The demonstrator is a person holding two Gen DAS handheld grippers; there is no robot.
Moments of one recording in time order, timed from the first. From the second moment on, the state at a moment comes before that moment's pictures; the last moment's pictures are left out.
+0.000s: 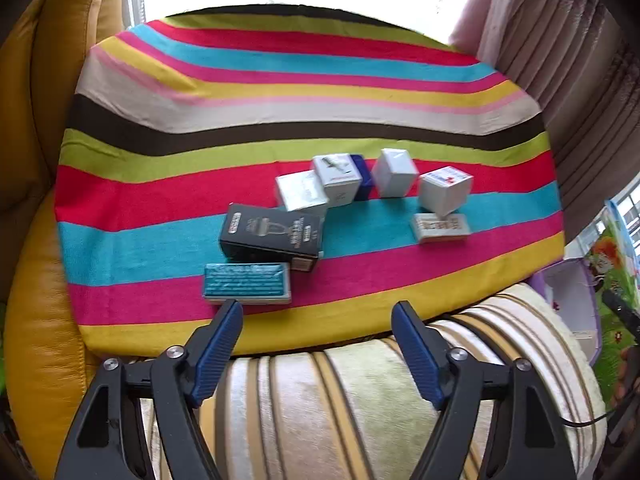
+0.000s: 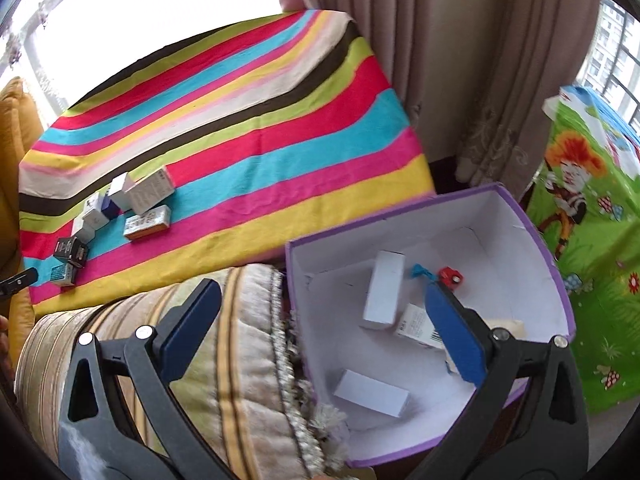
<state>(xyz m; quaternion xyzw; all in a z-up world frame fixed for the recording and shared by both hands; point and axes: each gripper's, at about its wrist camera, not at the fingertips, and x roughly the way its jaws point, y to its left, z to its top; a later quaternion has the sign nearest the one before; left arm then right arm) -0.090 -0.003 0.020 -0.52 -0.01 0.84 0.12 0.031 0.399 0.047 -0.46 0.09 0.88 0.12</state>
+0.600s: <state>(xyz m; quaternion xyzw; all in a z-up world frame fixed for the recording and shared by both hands) -0.148 -0.029 -0.045 -0.61 -0.01 0.79 0.05 -0.046 0.334 0.030 -0.49 0.04 0.87 0.01</state>
